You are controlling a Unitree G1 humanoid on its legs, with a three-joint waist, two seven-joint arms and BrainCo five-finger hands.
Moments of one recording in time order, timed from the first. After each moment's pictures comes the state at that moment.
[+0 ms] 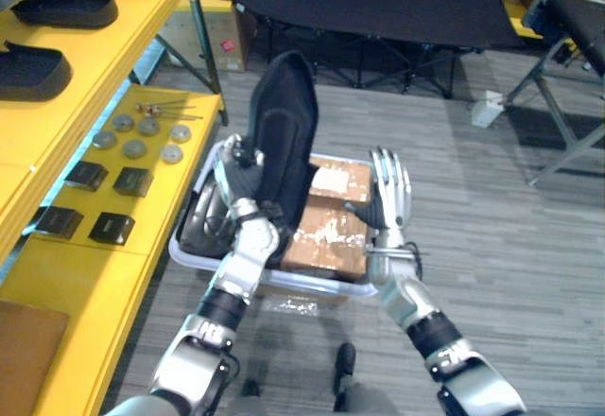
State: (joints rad) left arm -0.56 0.09 -0.18 0.35 0.25 -0.01 0.87; right arm -0.40 -0.14 0.33 0.33 -0.86 0.10 -0.82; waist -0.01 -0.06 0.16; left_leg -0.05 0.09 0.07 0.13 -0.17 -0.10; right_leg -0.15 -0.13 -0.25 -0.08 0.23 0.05
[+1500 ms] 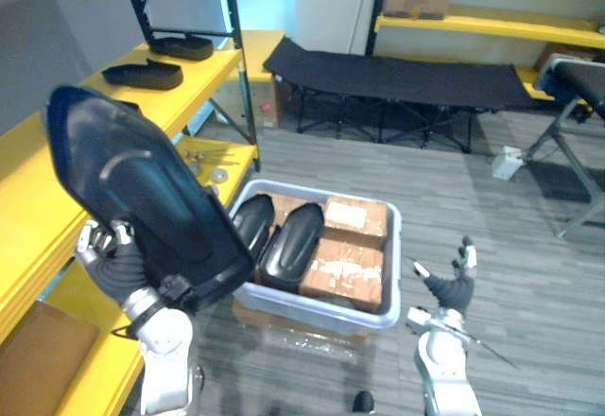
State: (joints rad) left arm 0.16 -0.02 0.23 -0.37 0.05 -0.17 0.68; right arm 0.19 0.01 -0.01 0.06 -0.12 -0.15 -0.48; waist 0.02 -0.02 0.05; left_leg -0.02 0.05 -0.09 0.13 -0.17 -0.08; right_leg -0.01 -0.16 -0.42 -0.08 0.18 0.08
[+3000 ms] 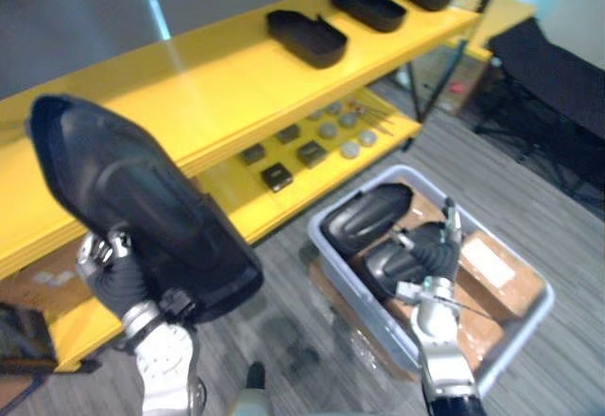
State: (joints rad) left arm 0.18 -0.01 0.13 -0.38 0.05 -0.19 0.63; right arm 0.06 -0.01 0.03 -0.01 -0.25 -0.18 -0.46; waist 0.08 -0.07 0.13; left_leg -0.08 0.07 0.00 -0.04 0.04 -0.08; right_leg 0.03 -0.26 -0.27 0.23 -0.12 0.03
